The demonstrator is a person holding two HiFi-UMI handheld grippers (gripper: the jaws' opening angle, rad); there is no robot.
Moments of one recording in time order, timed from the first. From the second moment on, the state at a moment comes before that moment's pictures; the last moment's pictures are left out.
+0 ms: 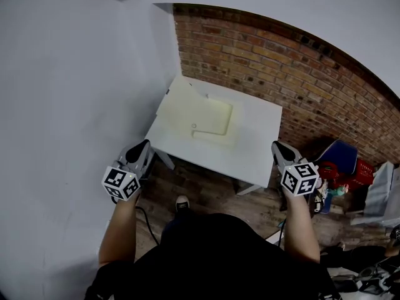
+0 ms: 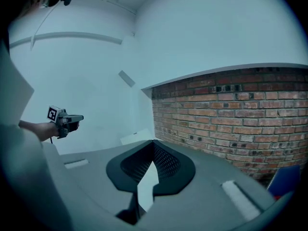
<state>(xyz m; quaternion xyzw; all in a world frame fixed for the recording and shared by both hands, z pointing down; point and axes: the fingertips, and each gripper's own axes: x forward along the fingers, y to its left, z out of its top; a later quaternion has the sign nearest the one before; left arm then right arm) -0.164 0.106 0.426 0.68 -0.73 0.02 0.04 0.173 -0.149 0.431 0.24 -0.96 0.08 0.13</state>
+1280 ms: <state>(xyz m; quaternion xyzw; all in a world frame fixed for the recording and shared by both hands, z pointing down) -0.273 0.052 0.452 0.70 -0.71 0.01 0.08 0.056 -0.170 0.440 0.20 -0.96 0.11 0.15</state>
